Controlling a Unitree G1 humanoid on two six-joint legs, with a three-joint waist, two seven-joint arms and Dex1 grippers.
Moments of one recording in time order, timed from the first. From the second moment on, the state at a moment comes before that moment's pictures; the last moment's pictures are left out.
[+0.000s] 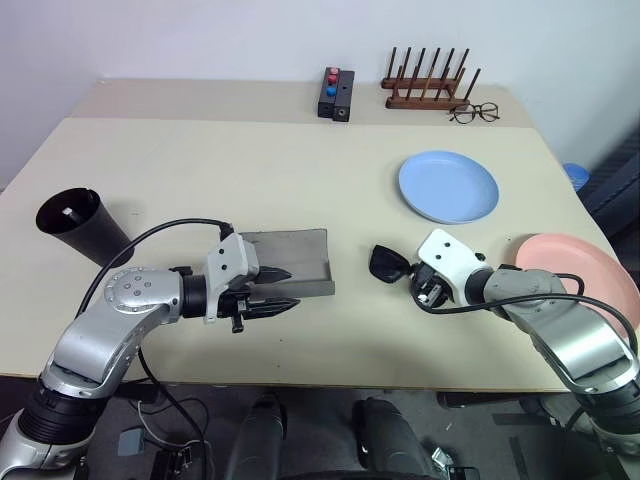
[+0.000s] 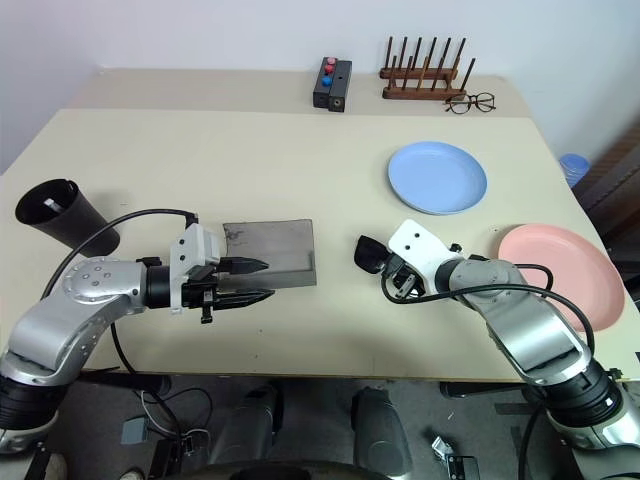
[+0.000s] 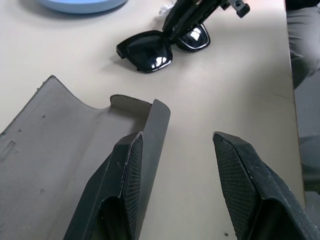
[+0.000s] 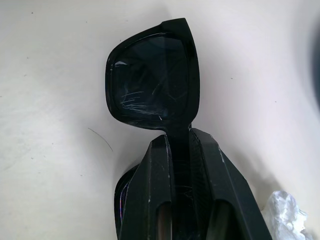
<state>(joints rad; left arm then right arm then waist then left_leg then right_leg) -0.23 0.76 -0.06 -0.48 -0.47 0.60 -0.97 -0.32 -0.85 0.22 -0.52 0.20 0.98 0.54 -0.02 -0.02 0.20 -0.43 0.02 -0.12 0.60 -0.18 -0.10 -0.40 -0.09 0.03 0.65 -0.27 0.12</state>
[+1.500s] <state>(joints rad) 0.29 0.78 0.44 -0.41 -0.57 0.36 -1.09 -0.80 -0.38 0.60 -0.12 -0.02 0.63 0.76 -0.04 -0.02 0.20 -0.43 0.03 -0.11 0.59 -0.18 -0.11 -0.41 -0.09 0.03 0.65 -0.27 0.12</state>
